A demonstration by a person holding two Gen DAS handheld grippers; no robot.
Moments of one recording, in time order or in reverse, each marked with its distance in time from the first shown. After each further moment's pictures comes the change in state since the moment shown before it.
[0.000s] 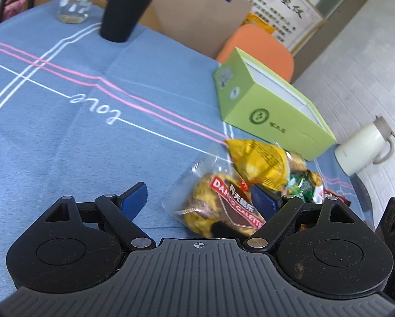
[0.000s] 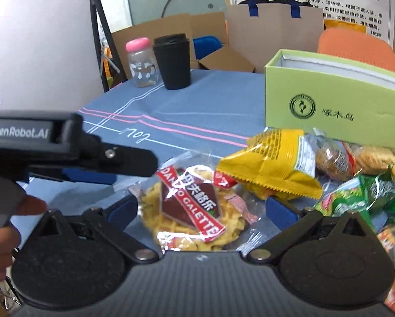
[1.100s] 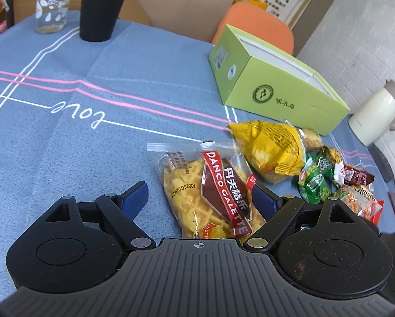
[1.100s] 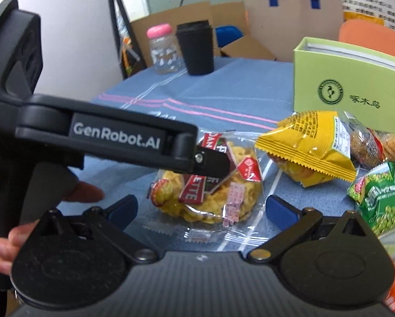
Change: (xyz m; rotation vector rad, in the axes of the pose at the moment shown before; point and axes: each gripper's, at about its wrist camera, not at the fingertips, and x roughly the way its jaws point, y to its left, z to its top) left arm 0.034 -0.015 0.003 0.138 0.056 0.075; right arm 0.011 0.006 -0.004 -0.021 0.038 0.043
